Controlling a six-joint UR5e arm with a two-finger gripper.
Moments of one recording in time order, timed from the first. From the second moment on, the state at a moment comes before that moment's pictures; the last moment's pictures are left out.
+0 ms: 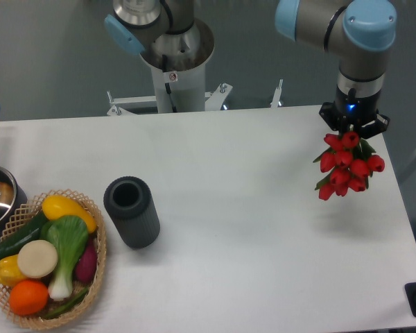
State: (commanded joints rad) arm 2.85 -1.81 -1.64 -1.07 1.62 1.34
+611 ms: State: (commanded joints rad) arm 2.80 -1.83 -1.64 -1.06 1.58 1.24
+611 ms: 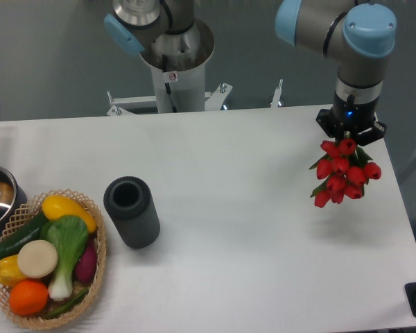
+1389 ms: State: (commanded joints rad) arm 2.57 -1.89 -1.66 -1.01 1.57 1.08
